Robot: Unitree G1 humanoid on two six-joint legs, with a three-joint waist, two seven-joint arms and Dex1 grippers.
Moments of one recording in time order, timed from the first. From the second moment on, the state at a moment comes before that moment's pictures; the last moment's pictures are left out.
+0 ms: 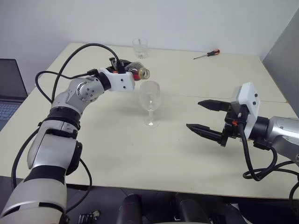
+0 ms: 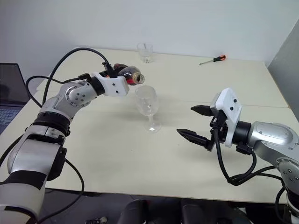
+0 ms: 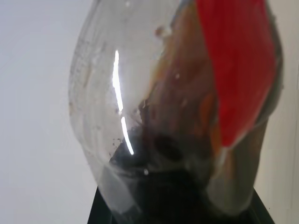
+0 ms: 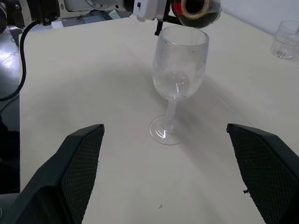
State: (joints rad) left arm -1.16 0.66 -0.31 1.07 0.55 -0.84 -0.29; right arm -0.38 -0.82 -0.21 -0.74 0.95 1.00 0.54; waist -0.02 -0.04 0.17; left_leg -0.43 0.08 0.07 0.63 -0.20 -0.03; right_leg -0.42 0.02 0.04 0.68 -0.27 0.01
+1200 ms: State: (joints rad) left arm -1.21 0.72 -0.39 1.07 0.75 -0.88 -0.11; right arm -0.41 -0.85 -0.20 -0.71 0.94 0.98 0.56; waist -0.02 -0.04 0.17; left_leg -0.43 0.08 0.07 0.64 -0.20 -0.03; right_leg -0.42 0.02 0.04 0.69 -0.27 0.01
